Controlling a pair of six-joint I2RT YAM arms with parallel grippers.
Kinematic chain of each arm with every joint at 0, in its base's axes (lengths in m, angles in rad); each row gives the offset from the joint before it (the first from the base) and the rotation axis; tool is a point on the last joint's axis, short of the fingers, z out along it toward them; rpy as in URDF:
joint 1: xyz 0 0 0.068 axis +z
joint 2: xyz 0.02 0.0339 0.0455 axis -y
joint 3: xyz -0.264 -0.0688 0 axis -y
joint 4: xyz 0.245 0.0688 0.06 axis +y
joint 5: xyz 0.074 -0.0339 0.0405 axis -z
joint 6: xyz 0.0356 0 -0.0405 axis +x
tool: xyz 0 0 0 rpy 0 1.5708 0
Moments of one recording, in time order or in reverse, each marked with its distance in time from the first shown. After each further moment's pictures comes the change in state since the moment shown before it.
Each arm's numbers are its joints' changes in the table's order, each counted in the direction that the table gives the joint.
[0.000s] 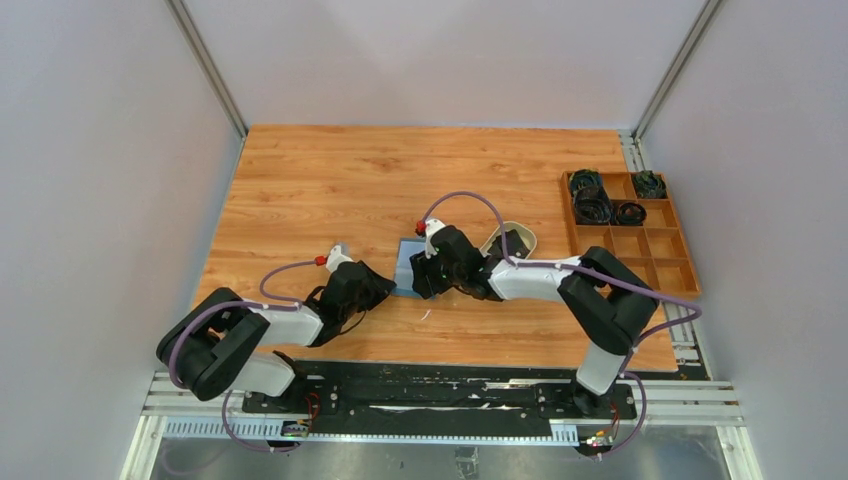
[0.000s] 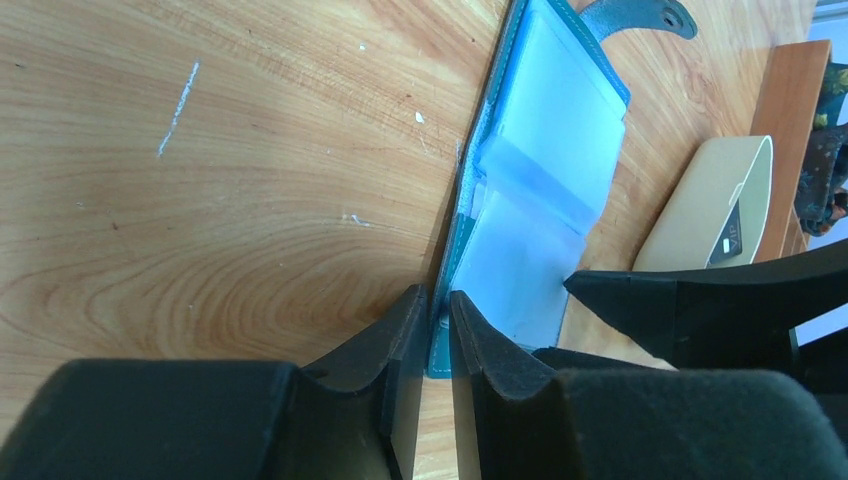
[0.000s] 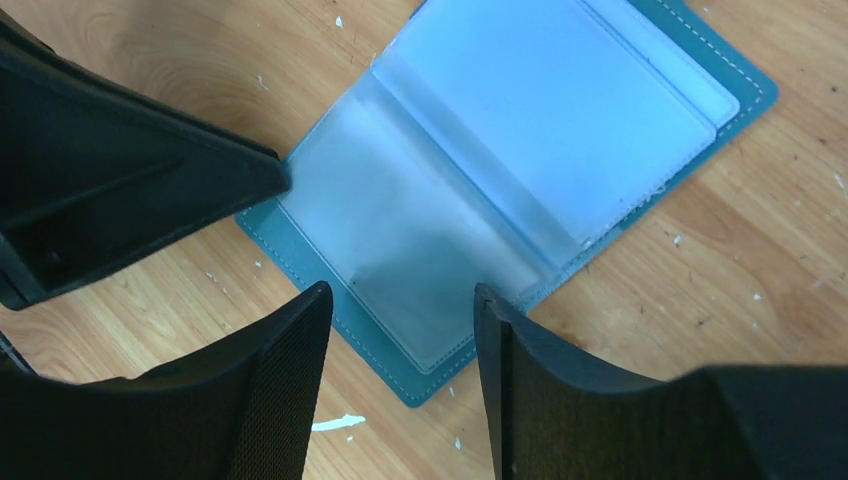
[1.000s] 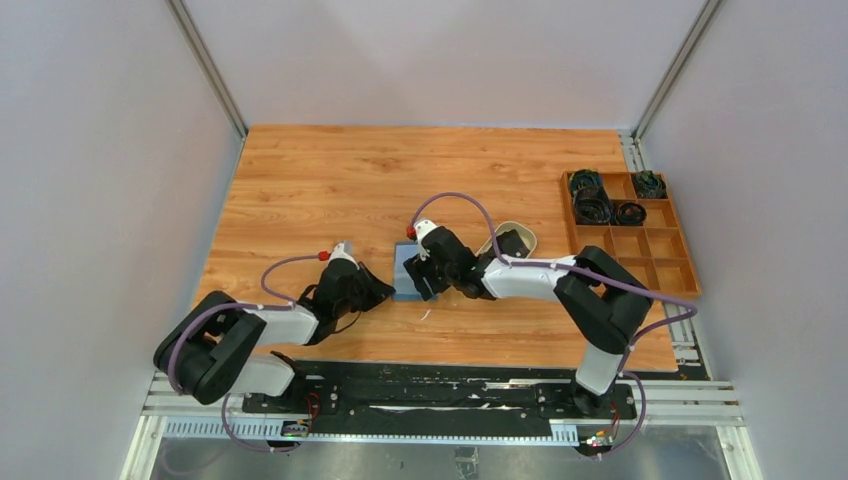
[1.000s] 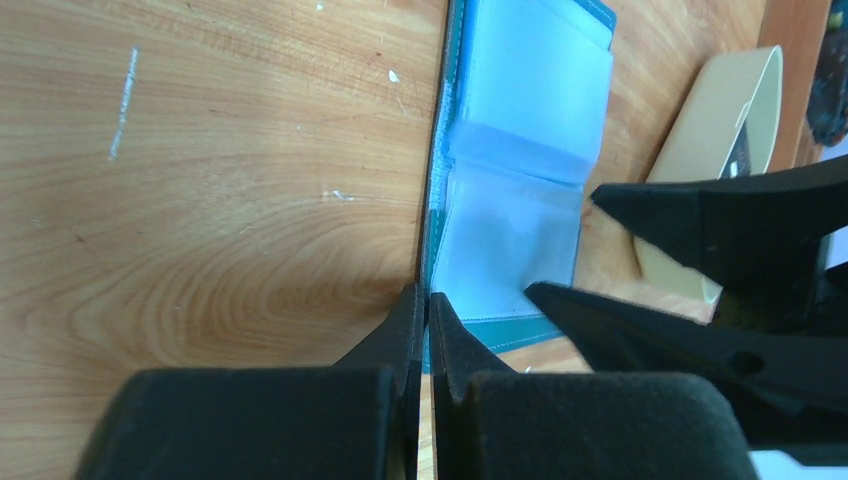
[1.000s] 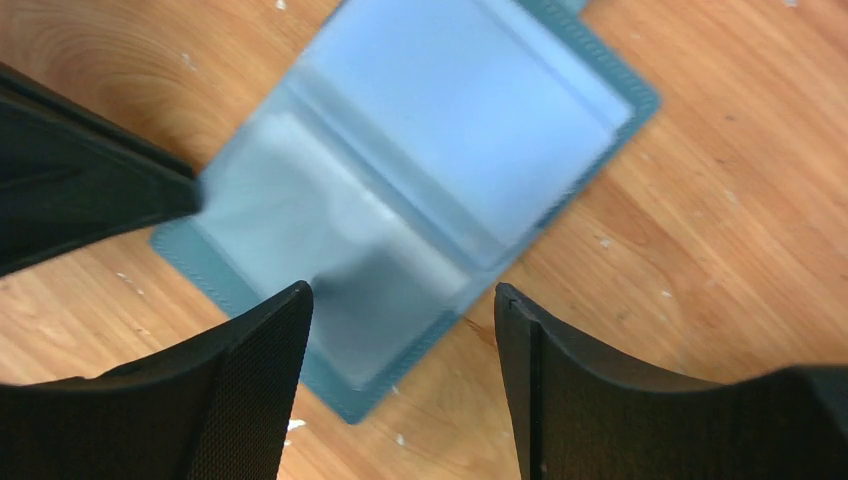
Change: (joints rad) left arm 0.067 0.010 -0.011 -0.014 0.178 0.096; right arm 0.031 -0.039 0.076 0.089 0.115 -0.123
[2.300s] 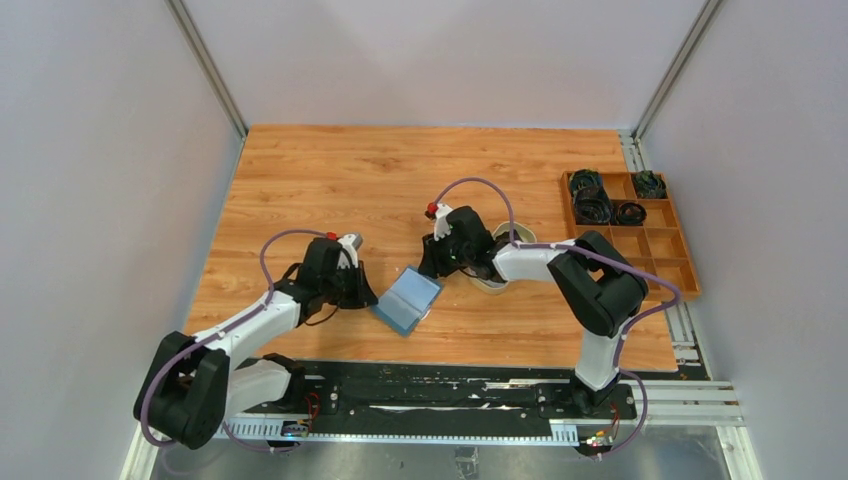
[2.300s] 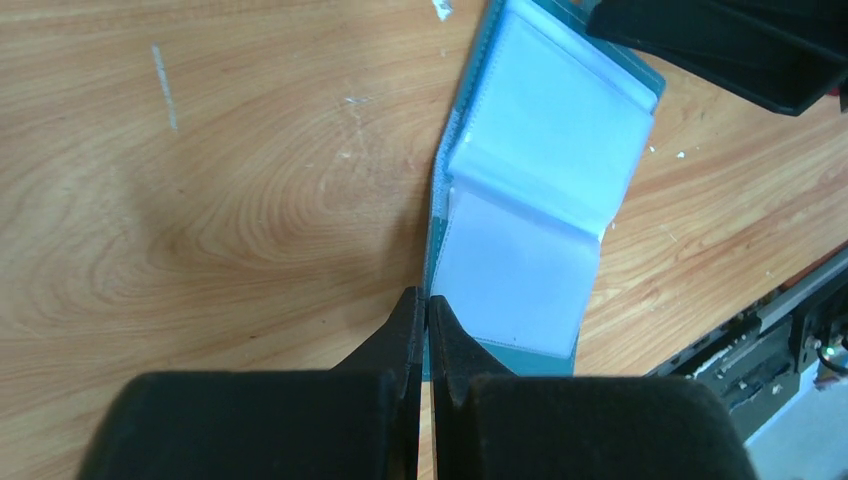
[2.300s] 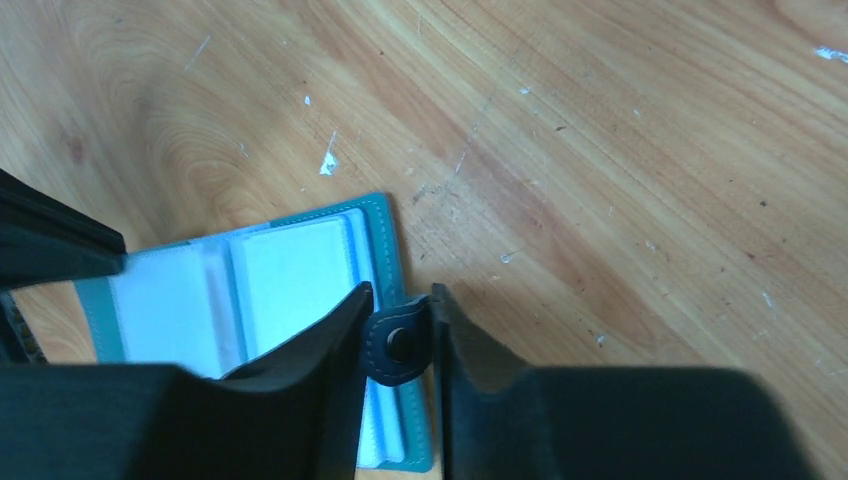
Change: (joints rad) left arm 0.171 0.239 0.203 0.705 0.332 0.591; right arm -0.190 -0.064 -0.010 -0.188 -0.371 0.096
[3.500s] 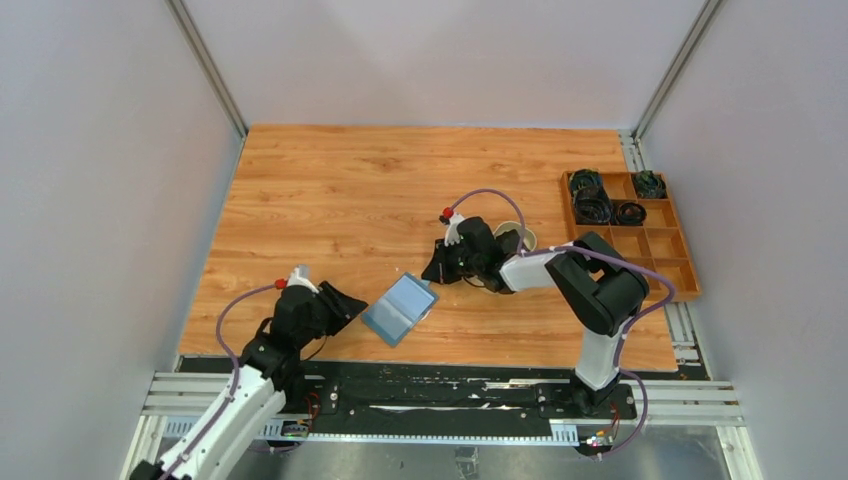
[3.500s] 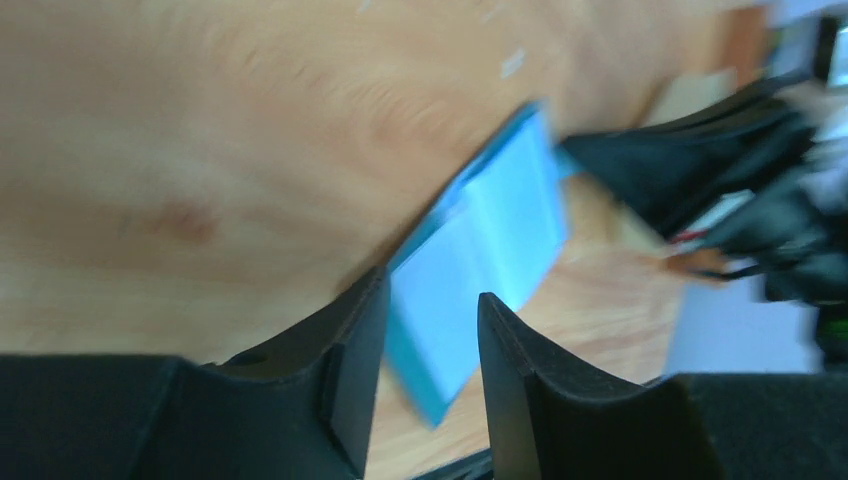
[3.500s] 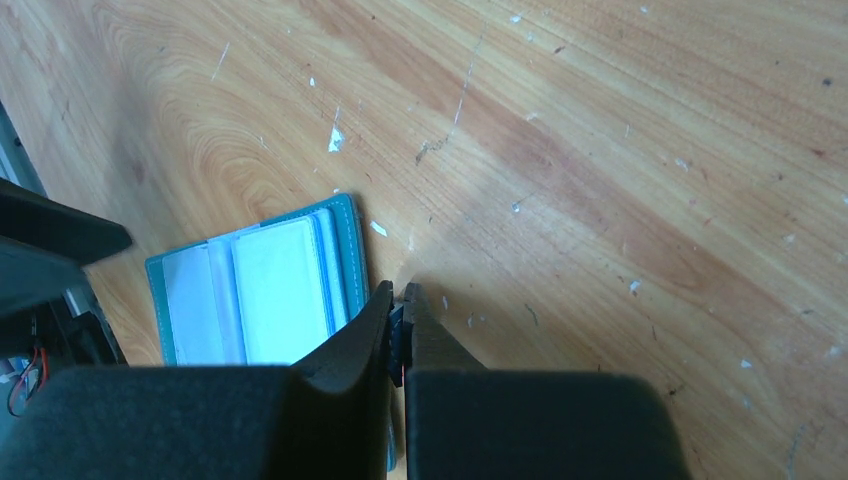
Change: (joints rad) left arm 0.024 0.782 -0.343 0.112 -0.205 -0.629; right arm -0.020 -0.012 -0.140 -0.212 -0.055 0.215
